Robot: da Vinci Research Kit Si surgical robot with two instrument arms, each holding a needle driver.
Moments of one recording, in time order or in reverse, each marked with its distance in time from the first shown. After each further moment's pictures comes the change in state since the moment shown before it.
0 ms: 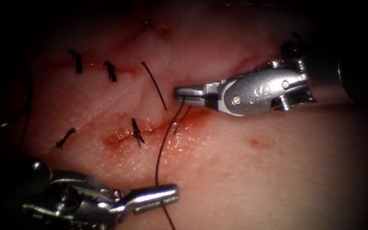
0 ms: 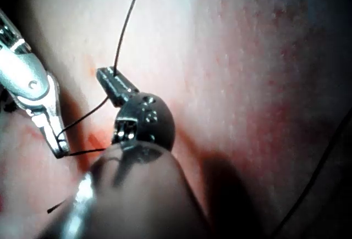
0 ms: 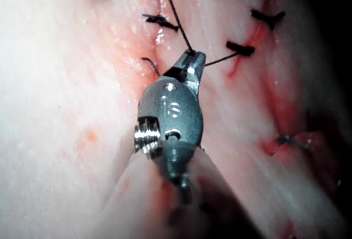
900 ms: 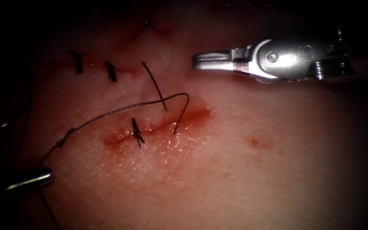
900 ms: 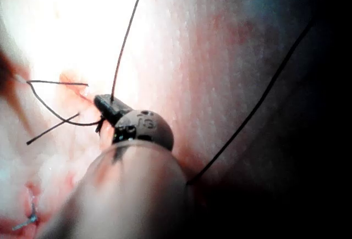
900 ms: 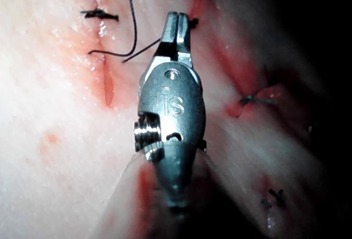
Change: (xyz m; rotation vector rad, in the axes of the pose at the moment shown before) right arm 0.002 0.008 -0.002 -0.007 0.215 0.250; left arm -0.004 0.000 -0.012 -0.024 -0.197 0.203
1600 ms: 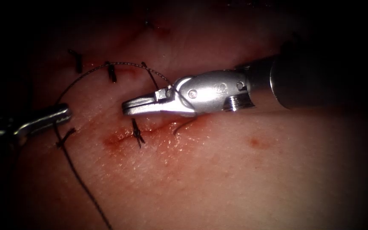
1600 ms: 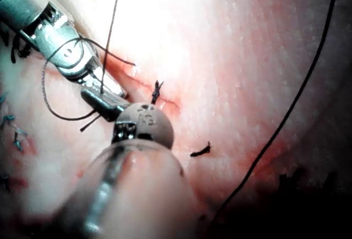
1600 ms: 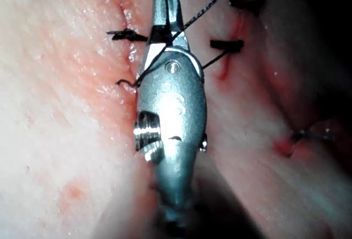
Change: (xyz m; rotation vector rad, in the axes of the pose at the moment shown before) right arm -0.006 -0.006 0.010 0.187 0.247 0.022; left arm -0.005 -0.004 0.006 0.176 0.144 0.025
